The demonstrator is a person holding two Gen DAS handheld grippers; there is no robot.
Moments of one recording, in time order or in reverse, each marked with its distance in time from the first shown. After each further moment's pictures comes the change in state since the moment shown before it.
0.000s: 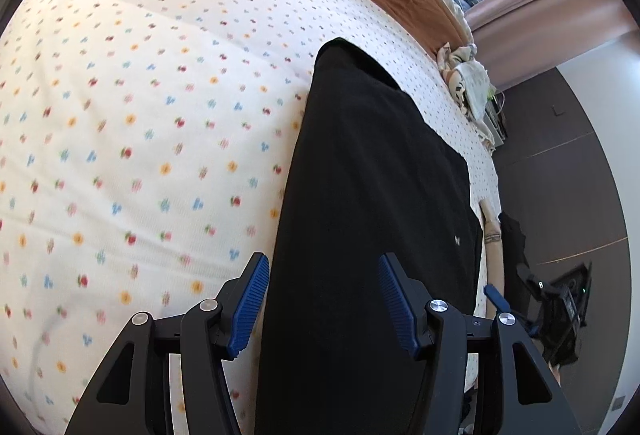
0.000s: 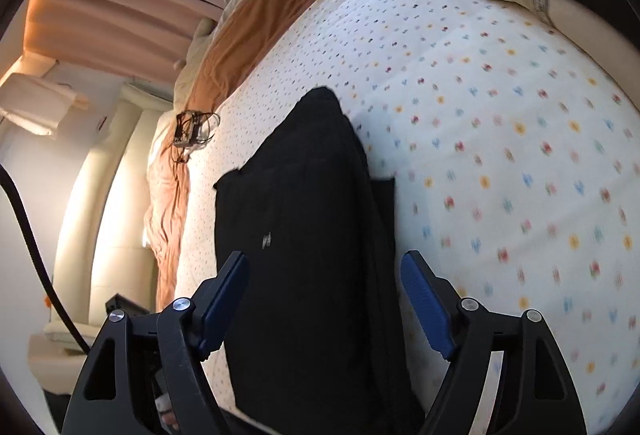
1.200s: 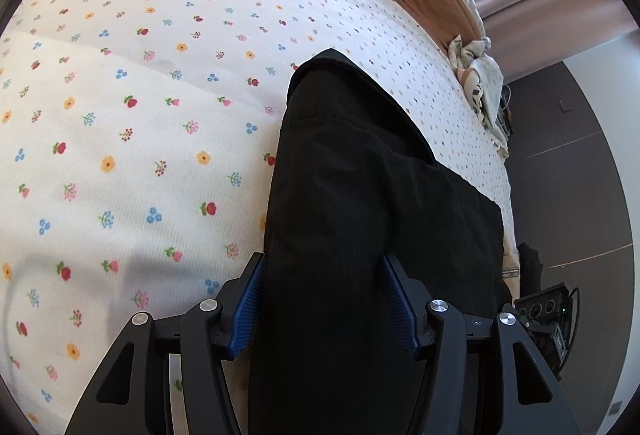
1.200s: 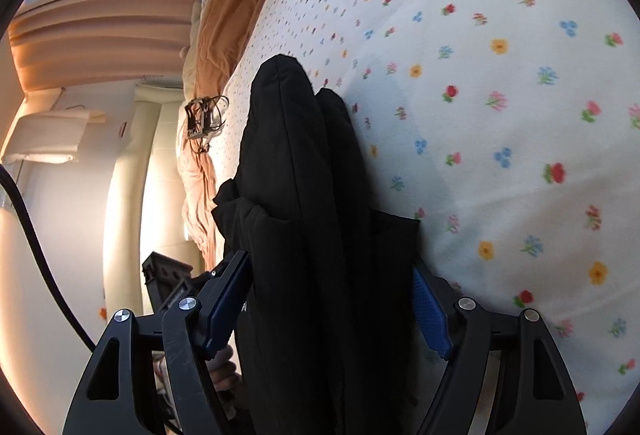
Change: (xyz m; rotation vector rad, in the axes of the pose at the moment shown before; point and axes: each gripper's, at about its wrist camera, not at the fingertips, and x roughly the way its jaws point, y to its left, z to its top) left arm 0.090 0.004 0.072 0.018 0.051 -0.016; right arm 0.096 -0.041 0.030 0.137 0.195 0.208
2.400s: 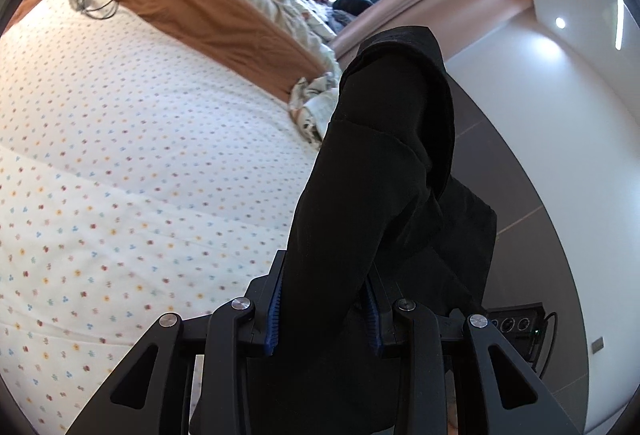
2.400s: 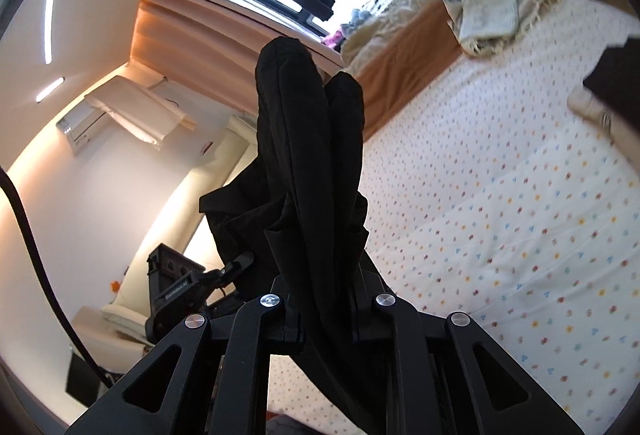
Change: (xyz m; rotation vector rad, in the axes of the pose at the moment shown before) left arm -0.177 -0.156 -0.063 0.214 -0.169 -0.314; right arm -0.169 0.146 -0.110 -0.367 -0.383 0.112
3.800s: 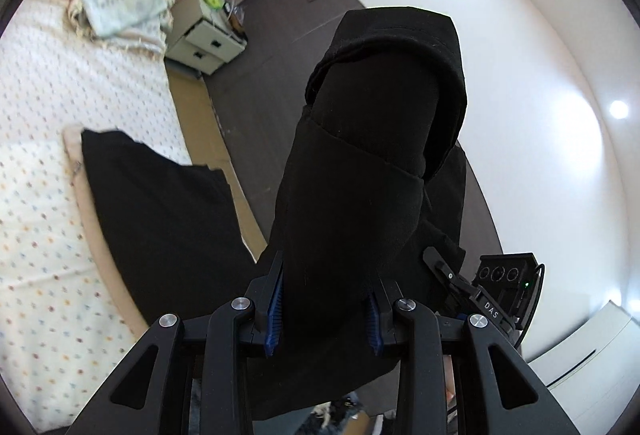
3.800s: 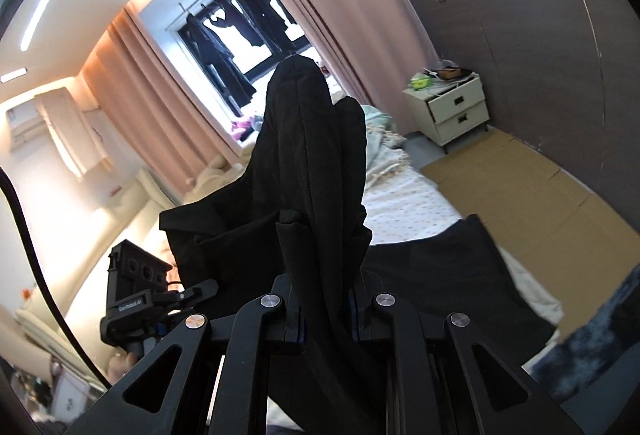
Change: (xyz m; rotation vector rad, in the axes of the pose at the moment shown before) left arm 0.199 -0.294 -0.124 0.085 0.340 -0.415; right arm -0.350 -0.002 0.118 -0.184 -0.251 -0.489
